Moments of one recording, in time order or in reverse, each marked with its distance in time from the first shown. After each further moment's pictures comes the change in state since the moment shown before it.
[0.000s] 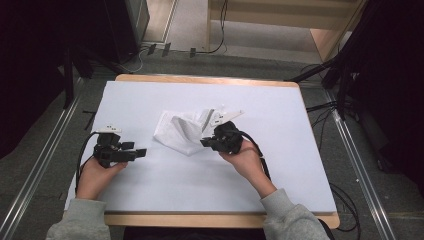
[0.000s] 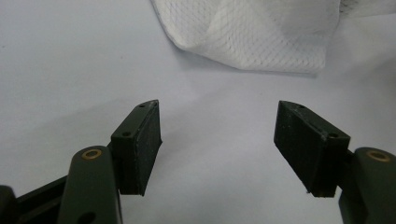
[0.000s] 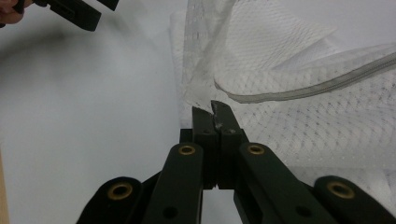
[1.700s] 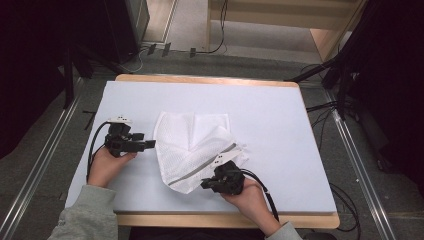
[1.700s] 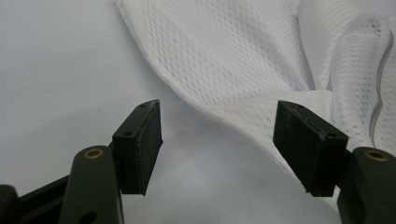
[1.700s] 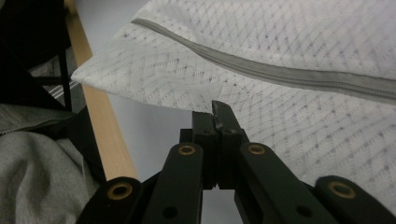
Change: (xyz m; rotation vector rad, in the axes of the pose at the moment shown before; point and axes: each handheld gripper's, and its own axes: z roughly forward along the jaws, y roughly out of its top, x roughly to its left) left arm -0.003 0.029 0.024 0.000 -0.040 0.044; right arm 0.067 -0.073 -0.003 0.108 0.147 0.038
